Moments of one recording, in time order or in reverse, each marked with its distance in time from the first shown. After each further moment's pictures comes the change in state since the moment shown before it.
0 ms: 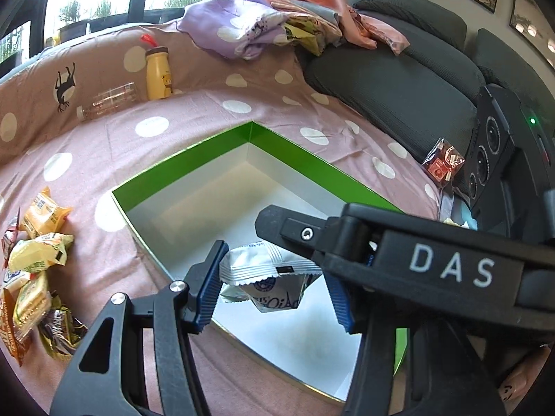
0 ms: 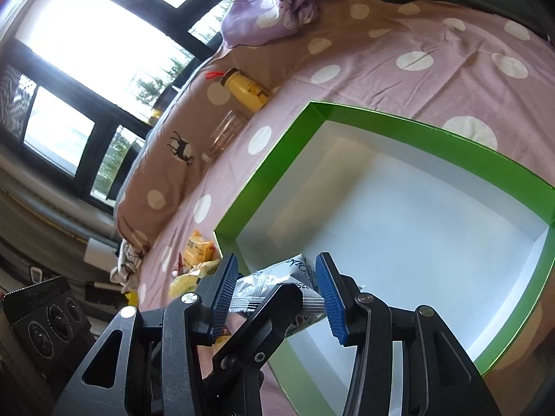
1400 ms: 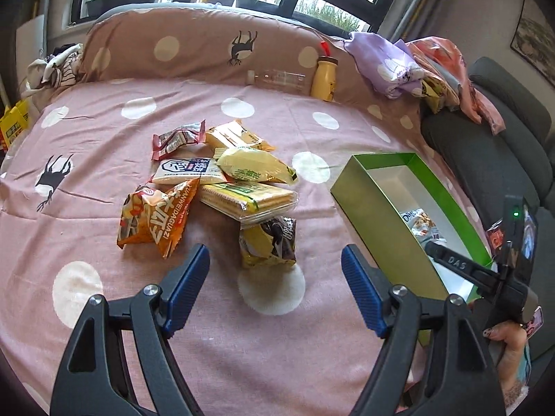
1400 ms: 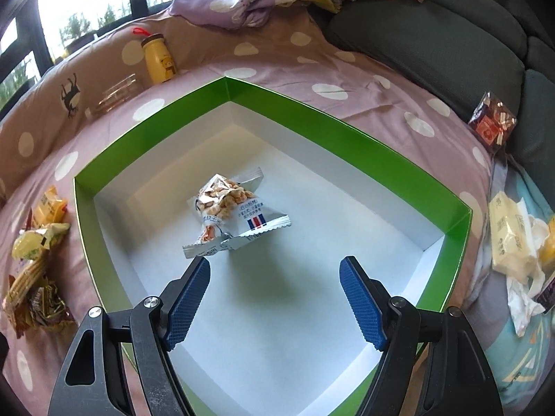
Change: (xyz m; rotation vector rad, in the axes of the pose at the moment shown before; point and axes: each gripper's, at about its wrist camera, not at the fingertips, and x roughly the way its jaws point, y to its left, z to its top) left arm -0.117 0.137 -0.087 -0.378 -0.092 0.267; right arm 0.029 0.023 -0.043 -0.302 -0.058 -0.662
